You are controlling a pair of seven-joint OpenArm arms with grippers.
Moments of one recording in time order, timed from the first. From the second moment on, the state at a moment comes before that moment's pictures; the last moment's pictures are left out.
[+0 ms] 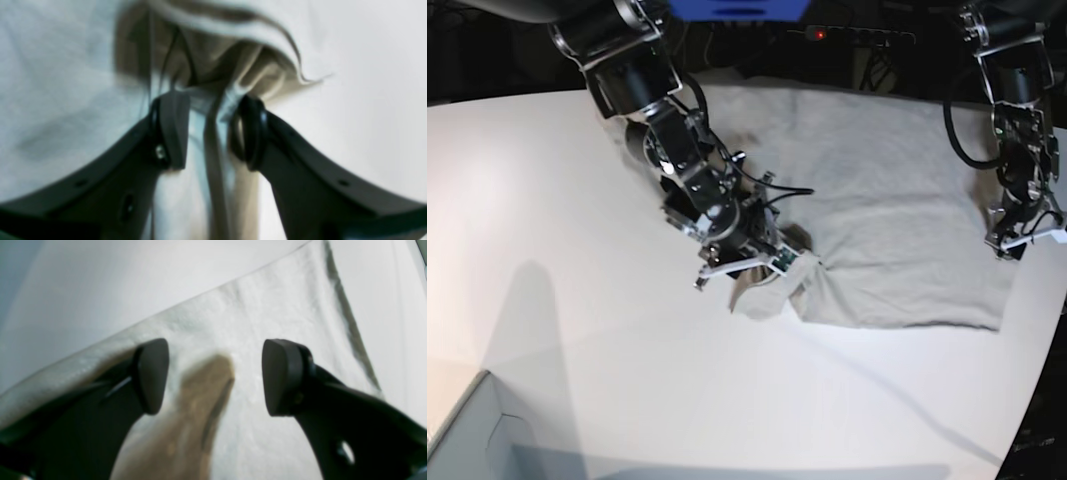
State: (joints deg) left arm -7.4 -18.7 -22.5 49.6 -48.2 5.2 12.8; right arm 9.9 -6.1 -19.5 62.1 -34.6 24.7 -22.7
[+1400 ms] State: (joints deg) left arm -7.5 -18.7 -22.5 49.5 -48.2 5.4 12.8; right arm 9.7 -4.1 -16.6 62.1 -34.4 25.1 -21.8
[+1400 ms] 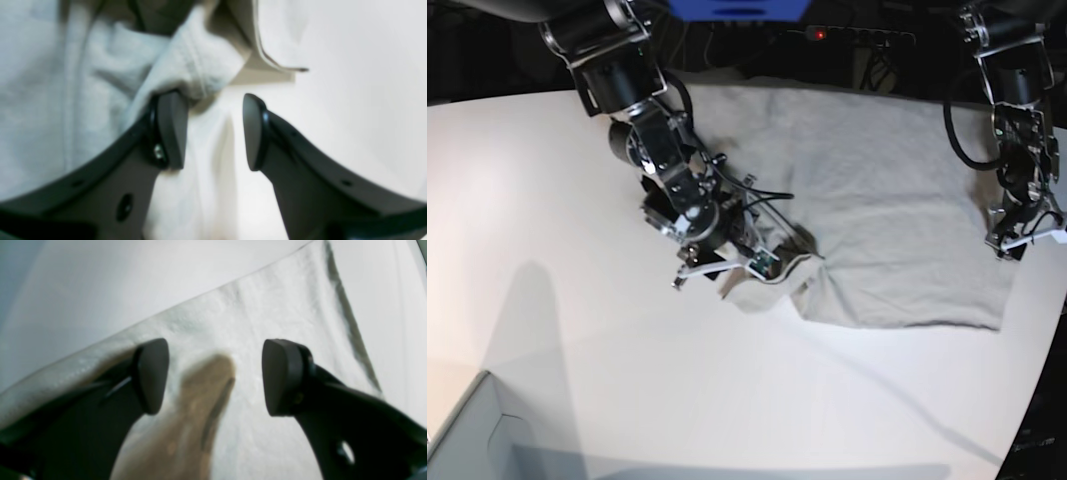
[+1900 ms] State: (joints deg) left arm -7.7 -18.6 -22.5 49.5 -48.2 5.4 12.8; right arm 16.0 -3.8 -12.5 49.3 -30.2 24.1 -14.2
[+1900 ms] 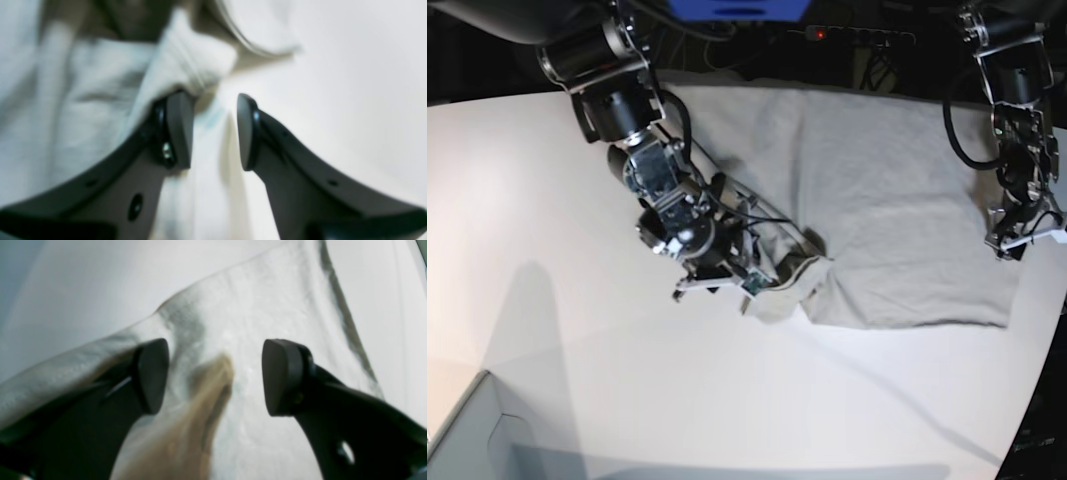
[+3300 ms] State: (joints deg) left arm -4.3 -16.9 -22.3 65.0 -48.4 6.5 15.0; right arm 1.7 -6.6 8.1 85.7 -34.5 28.2 -29.4
